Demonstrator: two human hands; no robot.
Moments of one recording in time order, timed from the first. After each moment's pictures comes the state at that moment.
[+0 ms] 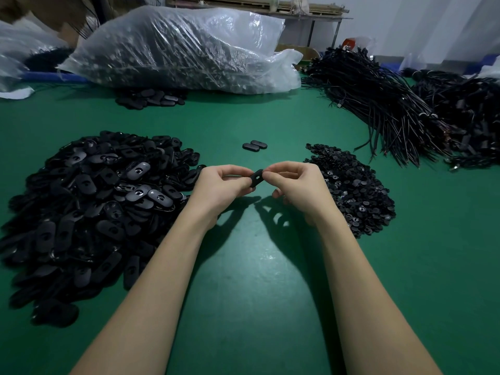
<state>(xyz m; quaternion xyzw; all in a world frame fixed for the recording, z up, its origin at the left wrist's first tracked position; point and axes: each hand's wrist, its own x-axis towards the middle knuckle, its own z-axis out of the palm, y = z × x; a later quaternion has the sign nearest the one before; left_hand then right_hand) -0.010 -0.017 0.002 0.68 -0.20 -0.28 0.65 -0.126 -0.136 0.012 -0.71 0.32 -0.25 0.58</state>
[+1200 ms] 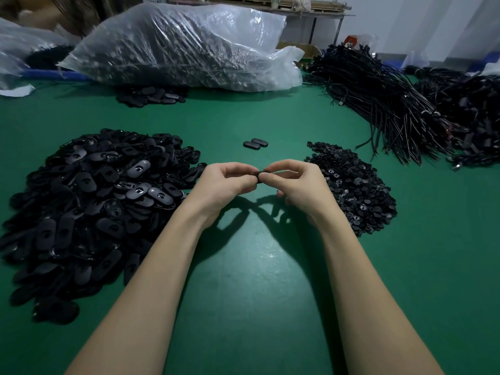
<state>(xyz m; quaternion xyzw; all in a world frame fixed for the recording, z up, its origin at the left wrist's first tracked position) -0.008 -0.013 0.003 0.65 -0.27 -0.31 0.63 -0.127 -0.139 0.009 -0.73 0.32 -0.23 0.57</state>
